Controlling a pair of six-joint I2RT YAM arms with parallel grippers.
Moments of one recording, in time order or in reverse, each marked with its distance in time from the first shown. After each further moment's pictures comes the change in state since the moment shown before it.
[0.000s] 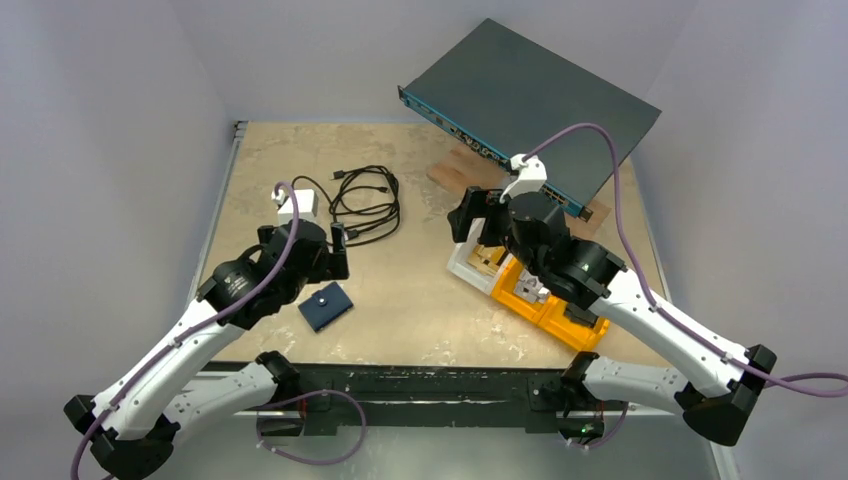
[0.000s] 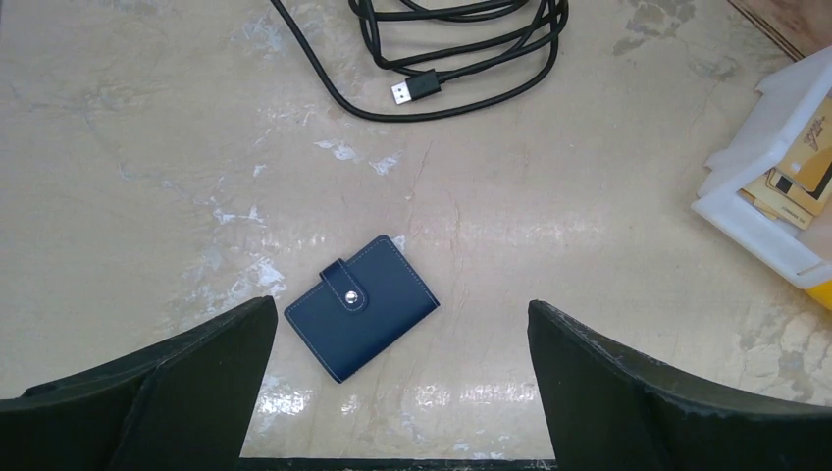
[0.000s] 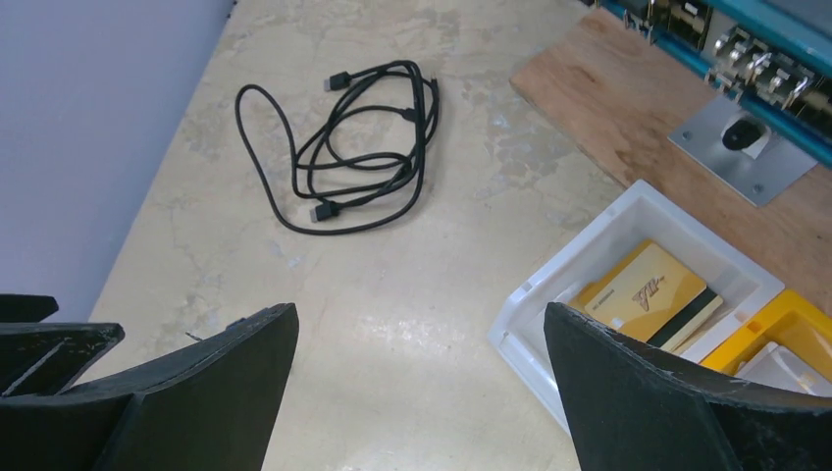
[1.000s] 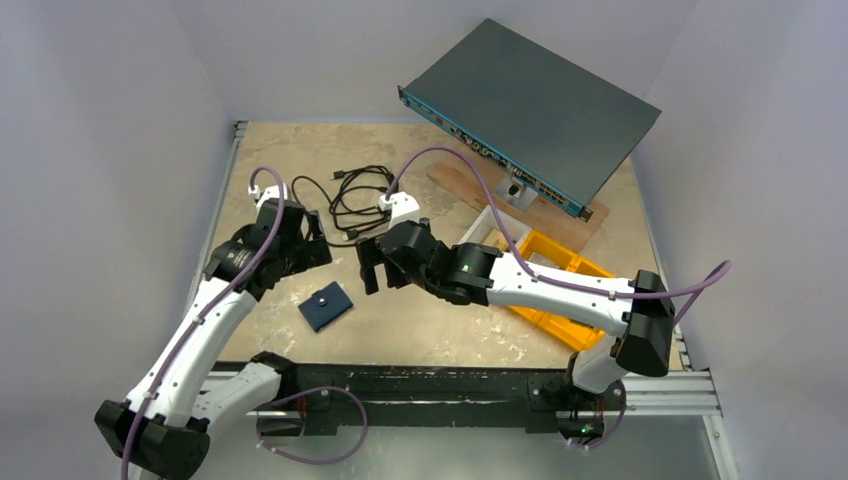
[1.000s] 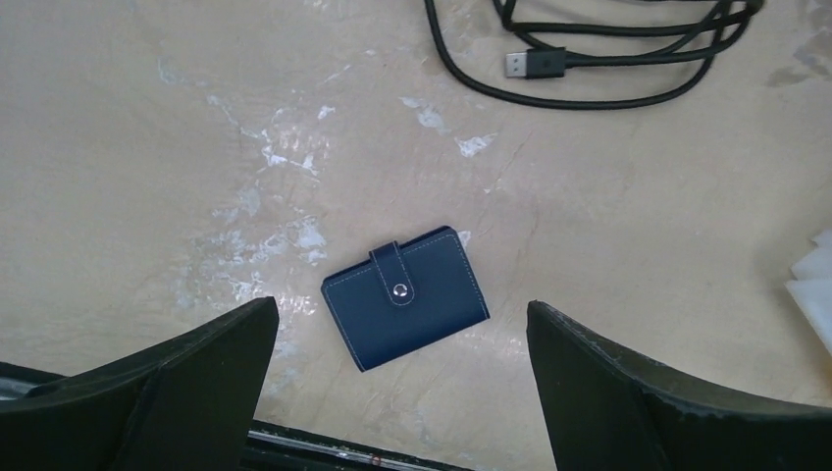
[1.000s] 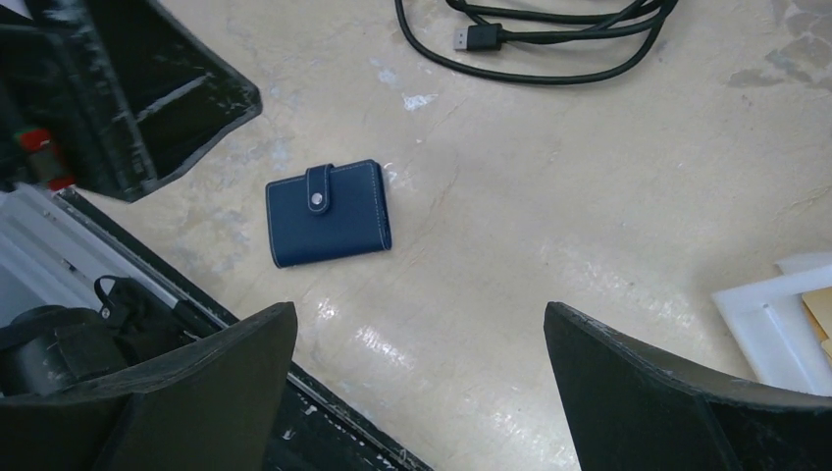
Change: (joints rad) left arm 0.341 0.070 -0.016 -0.007 0.175 0.022; right arm 0.342 0.493 0.267 -0.037 -0.006 0.066
